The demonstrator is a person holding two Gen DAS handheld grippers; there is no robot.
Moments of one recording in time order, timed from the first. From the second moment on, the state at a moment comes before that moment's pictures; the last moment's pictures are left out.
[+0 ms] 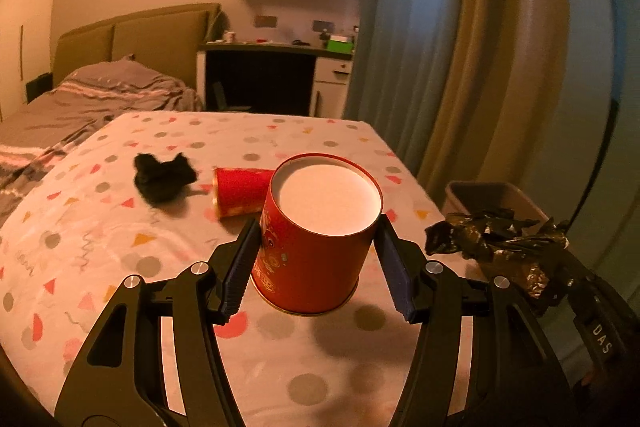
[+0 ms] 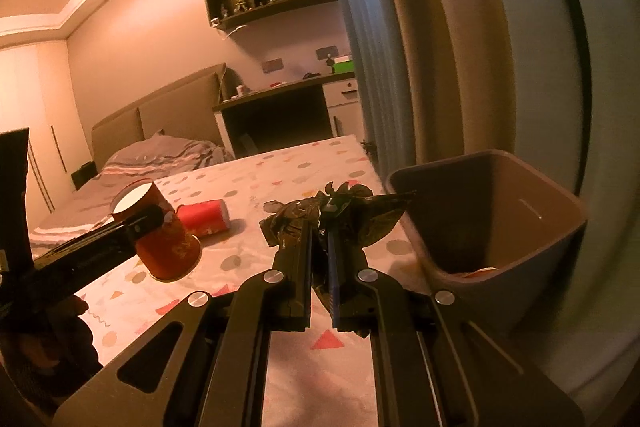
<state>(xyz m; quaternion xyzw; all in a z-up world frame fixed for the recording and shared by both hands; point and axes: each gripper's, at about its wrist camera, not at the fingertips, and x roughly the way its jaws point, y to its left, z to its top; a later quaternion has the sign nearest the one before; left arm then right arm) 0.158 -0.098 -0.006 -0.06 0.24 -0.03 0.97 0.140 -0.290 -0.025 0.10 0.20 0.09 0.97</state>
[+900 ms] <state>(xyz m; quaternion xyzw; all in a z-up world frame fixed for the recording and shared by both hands) 0.203 -0.218 0.006 -0.02 0.23 -0.14 0.96 0.159 -0.378 -0.015 0.10 0.16 -0.01 0.98</state>
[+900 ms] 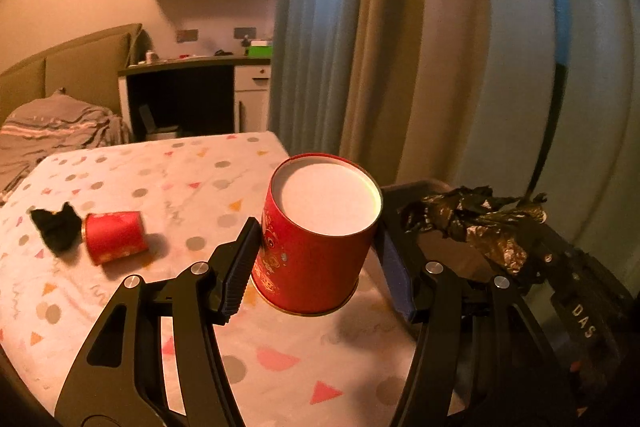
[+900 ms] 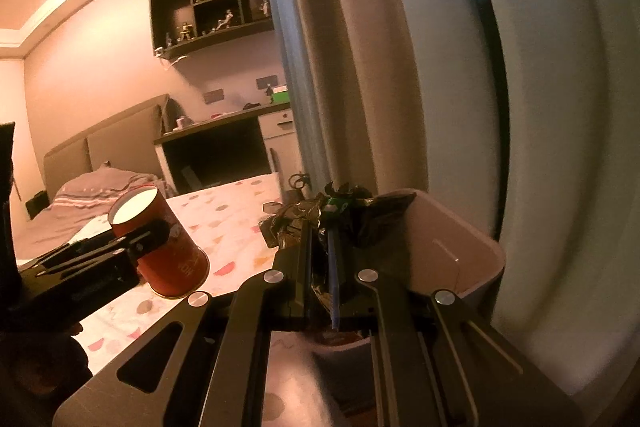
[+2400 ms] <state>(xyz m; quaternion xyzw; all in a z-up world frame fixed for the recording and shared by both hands) 0.257 -0.301 -0.037 -0.02 0.26 -0.25 0.93 0.197 -0.432 -0.053 0.10 0.21 -0.10 0.97</state>
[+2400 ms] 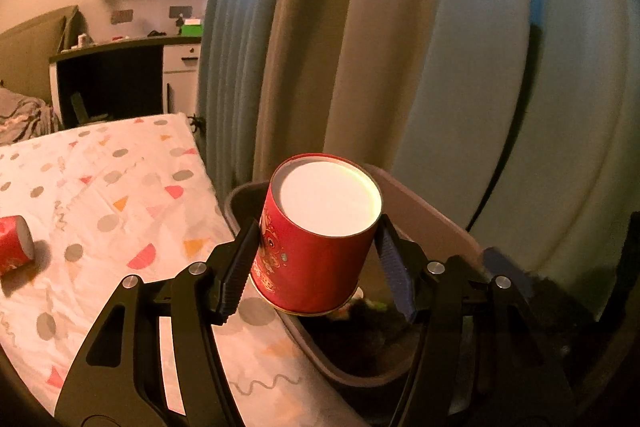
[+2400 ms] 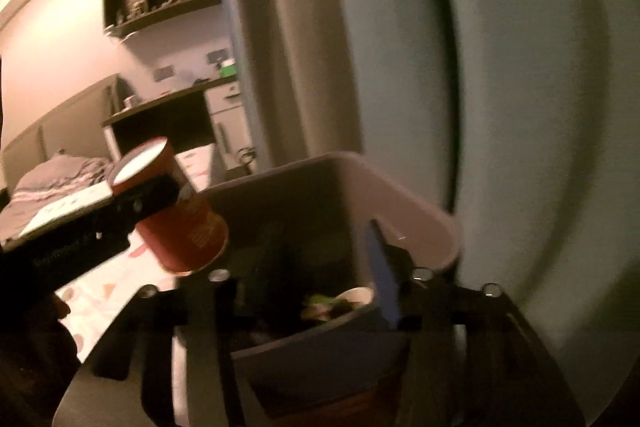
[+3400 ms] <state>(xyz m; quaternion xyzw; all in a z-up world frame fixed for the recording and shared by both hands) 0.250 -0.294 -0.060 0.01 0.28 -0.21 0.93 0.163 -0.444 -0.042 0.13 0.17 -0.13 0.97</state>
